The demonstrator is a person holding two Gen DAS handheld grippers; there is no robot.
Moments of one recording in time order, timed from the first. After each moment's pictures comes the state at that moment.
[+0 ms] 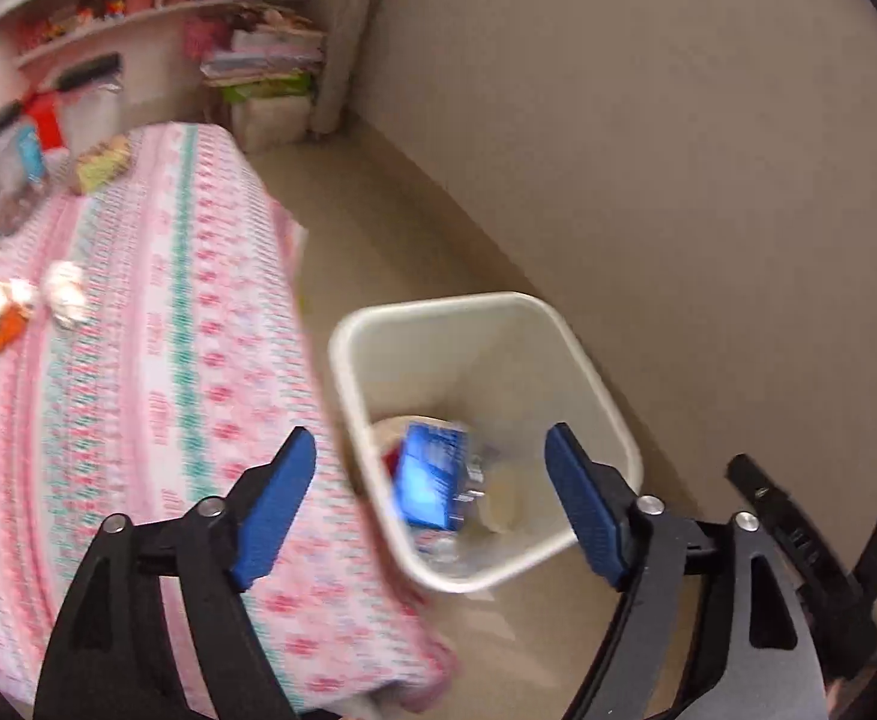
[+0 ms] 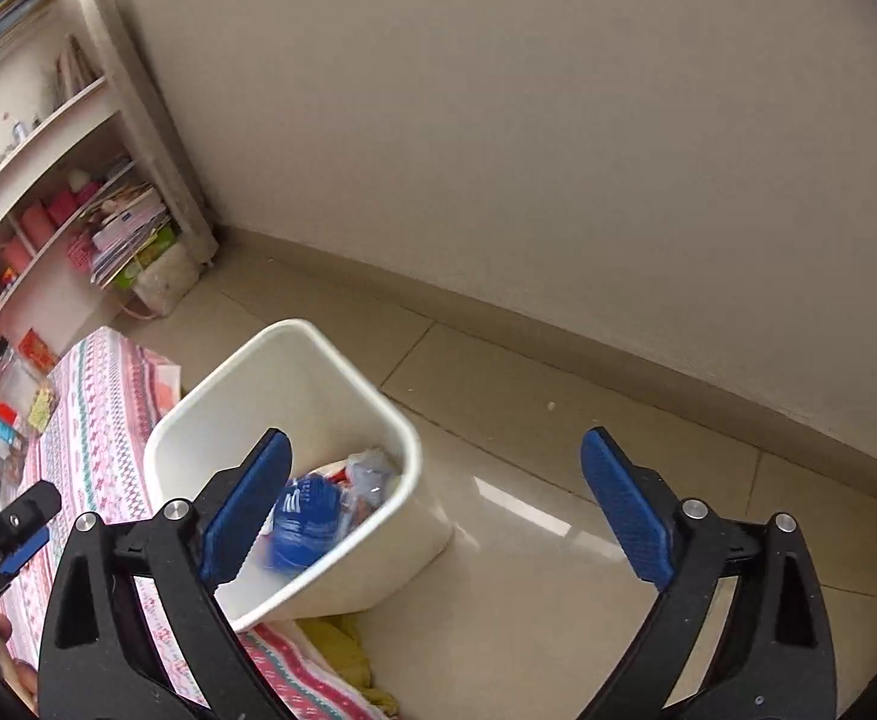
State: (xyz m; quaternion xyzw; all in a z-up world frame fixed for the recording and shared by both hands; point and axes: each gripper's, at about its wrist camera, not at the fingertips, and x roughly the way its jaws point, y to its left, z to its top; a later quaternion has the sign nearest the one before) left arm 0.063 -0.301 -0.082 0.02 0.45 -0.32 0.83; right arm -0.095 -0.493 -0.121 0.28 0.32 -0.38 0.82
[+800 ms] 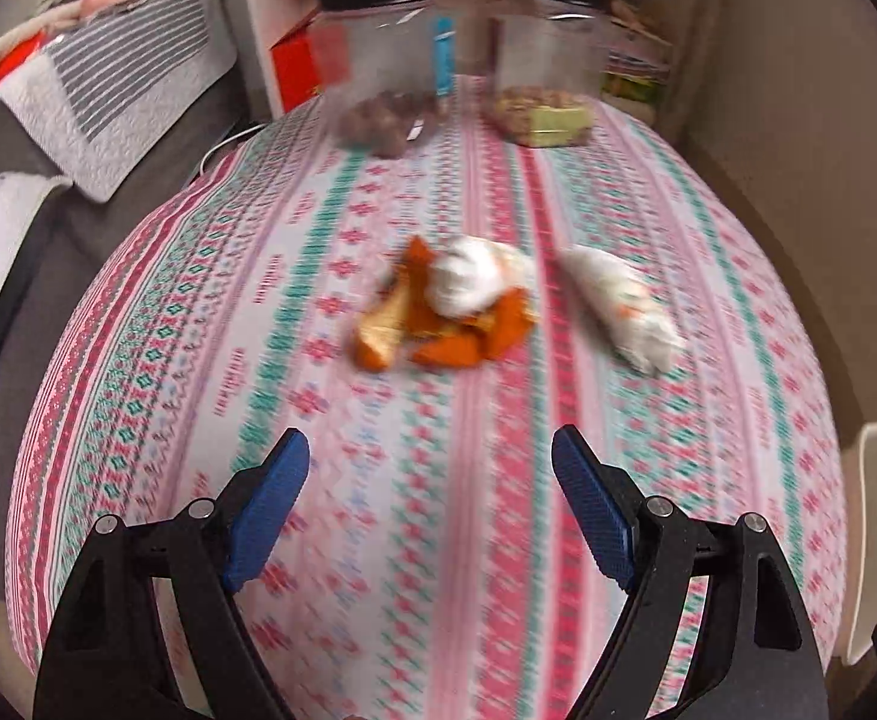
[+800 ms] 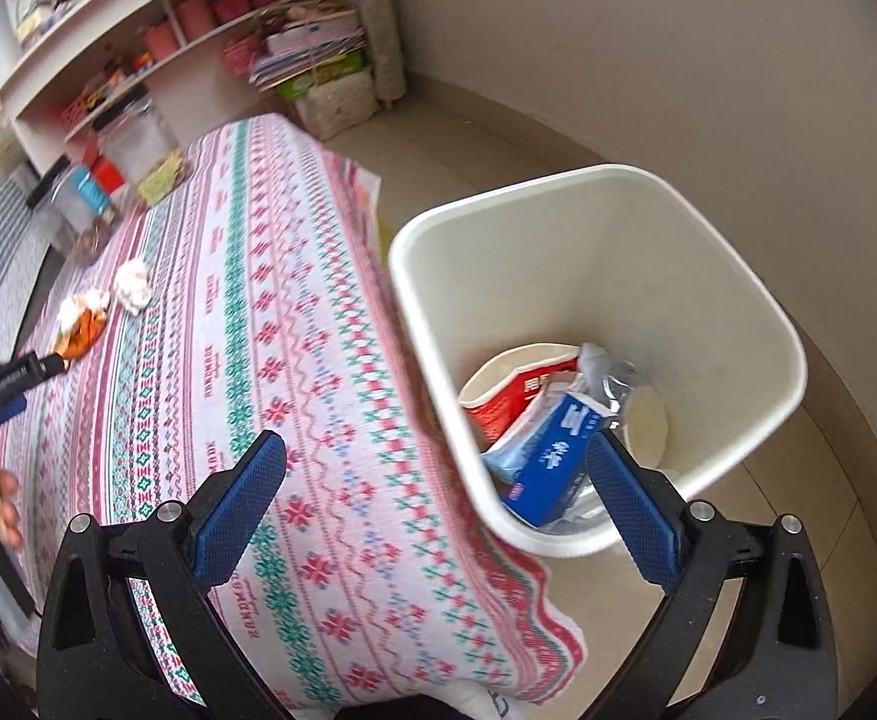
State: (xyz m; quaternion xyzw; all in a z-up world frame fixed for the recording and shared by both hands) left arm 0.257 -0.051 -0.156 0.03 0.48 -0.04 0.87; right arm 0.050 -0.343 -0.165 0.19 0.45 -0.20 0.85
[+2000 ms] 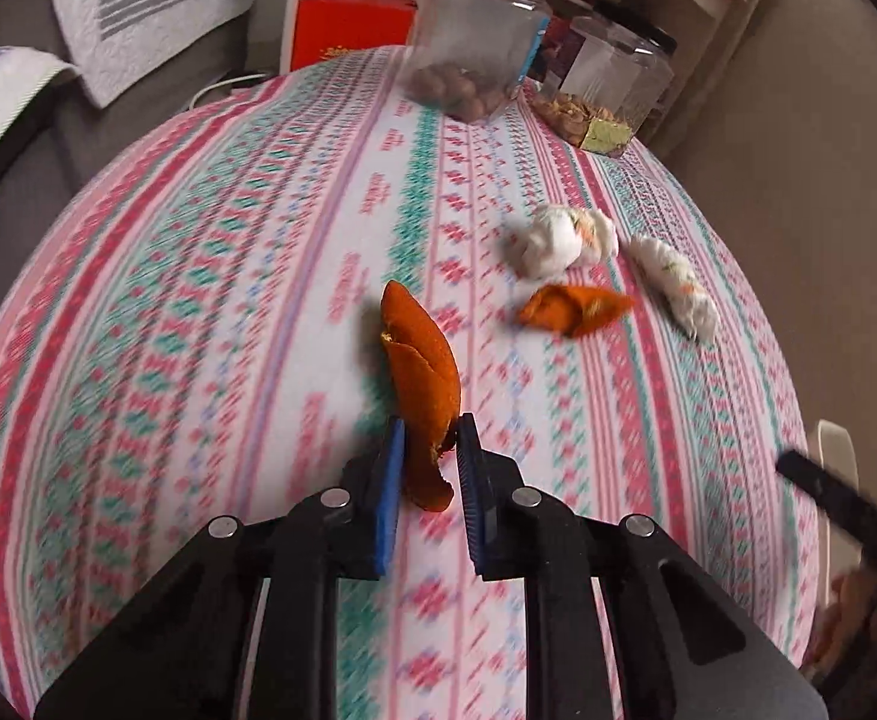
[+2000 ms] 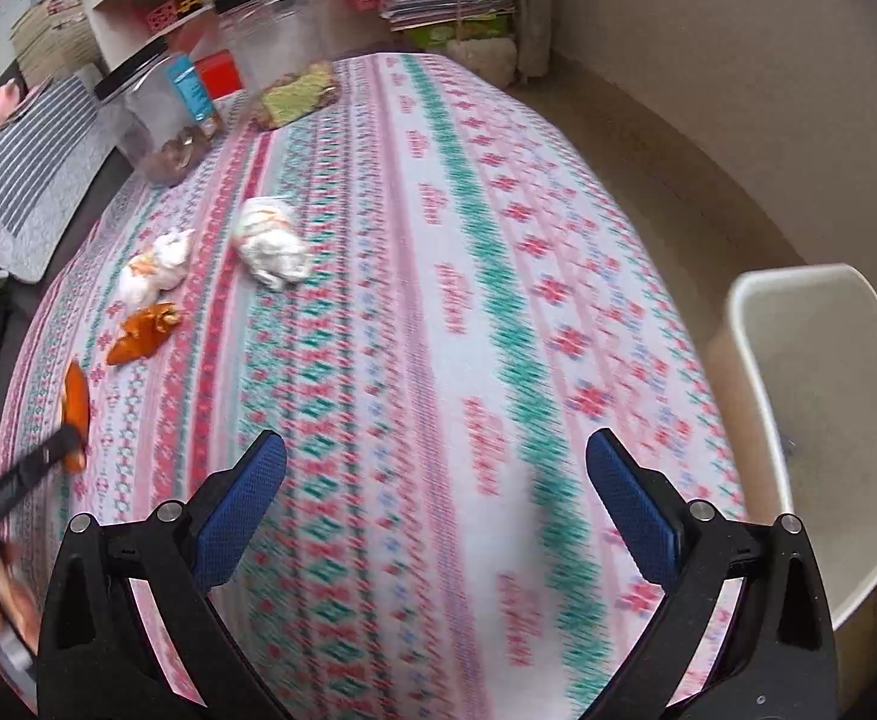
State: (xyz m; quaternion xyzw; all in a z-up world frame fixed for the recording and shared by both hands) left arm 0.218 0.046 -0.180 -0.08 0.48 -0.10 0.87; right arm 0.192 -0.227 -0.181 0.13 0.48 -0.10 0.86
